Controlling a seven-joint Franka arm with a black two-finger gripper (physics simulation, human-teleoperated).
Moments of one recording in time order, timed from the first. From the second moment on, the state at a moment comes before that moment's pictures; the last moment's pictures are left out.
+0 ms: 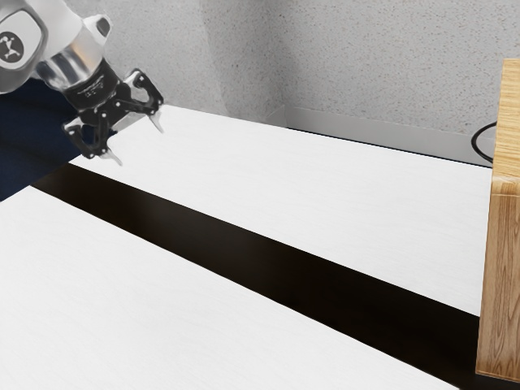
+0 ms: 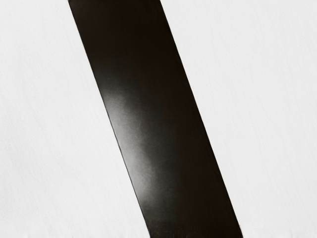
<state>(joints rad) 0.05 -0.13 0.19 -1.56 -0.05 1.73 -0.99</state>
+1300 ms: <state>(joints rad) -0.23 0.28 -0.08 -1.23 -0.01 2.06 -0.91</state>
